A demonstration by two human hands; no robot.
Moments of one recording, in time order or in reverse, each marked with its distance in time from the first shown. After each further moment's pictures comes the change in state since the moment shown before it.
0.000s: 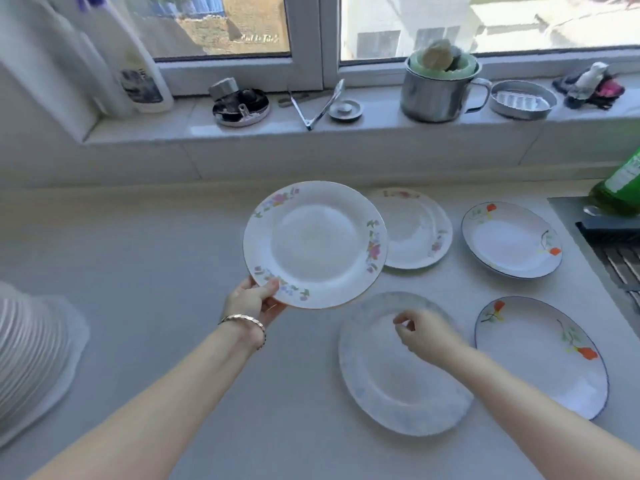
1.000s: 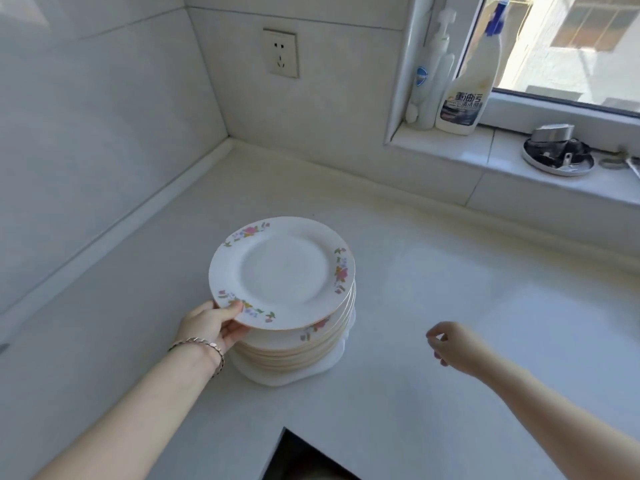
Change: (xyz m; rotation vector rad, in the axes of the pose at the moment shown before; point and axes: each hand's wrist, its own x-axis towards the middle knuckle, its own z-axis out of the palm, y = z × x) left_hand -0.040 0.193 -0.462 -0.167 0.419 0.154; right_hand 0.021 -0.361 0.217 -0.254 -0.156 -0.255
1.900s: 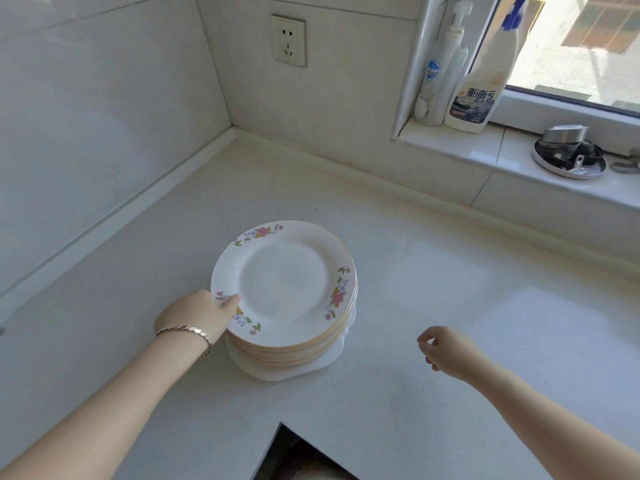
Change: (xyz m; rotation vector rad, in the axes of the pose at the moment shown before) left_hand 0.001 0.018 -0.003 1.526 0.281 0.206; right_hand 0.007 -0.007 0.012 -0.057 -0.059 -0.009
